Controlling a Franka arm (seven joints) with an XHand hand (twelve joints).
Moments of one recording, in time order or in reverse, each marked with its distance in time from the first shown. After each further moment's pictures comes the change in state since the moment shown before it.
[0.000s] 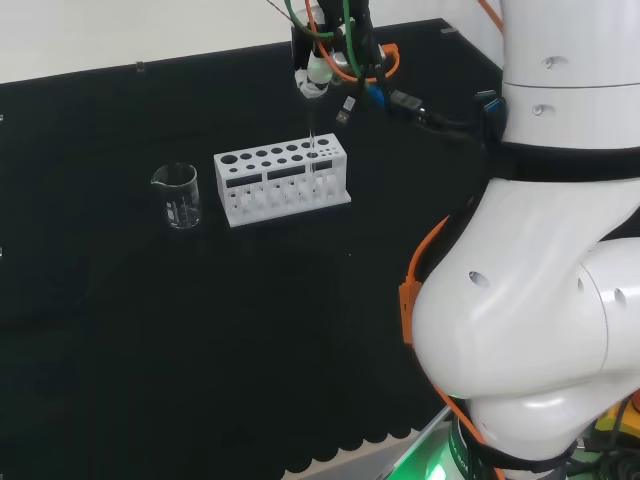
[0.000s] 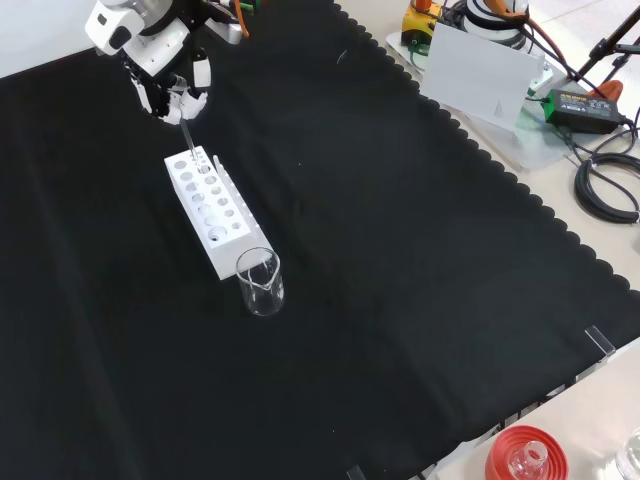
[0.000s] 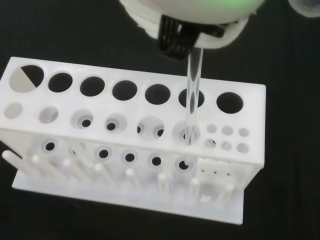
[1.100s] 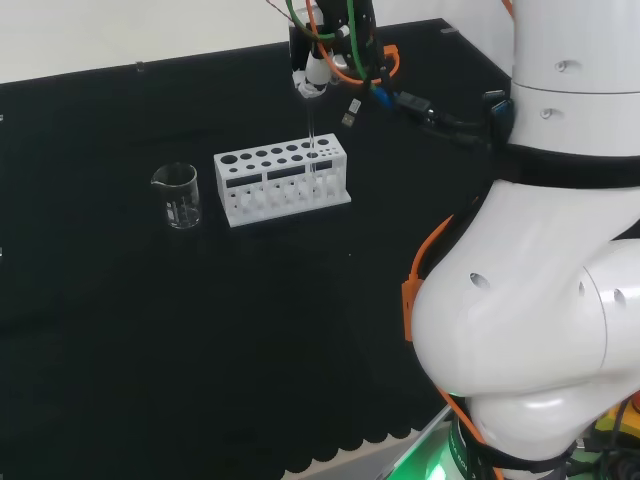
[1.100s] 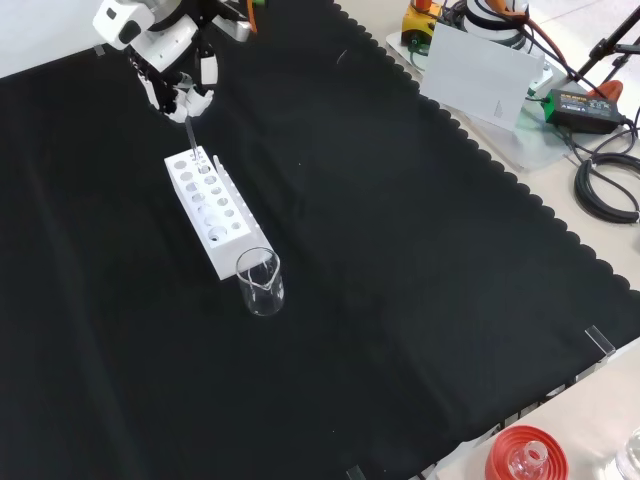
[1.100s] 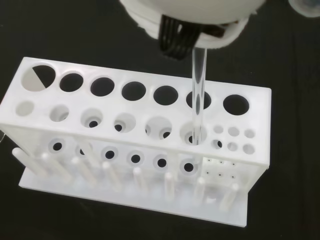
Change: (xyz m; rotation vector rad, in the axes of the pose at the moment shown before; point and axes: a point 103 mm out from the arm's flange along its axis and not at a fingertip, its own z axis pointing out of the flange) arm 0.007 -0.009 0.000 -0.039 -0.014 -0.013
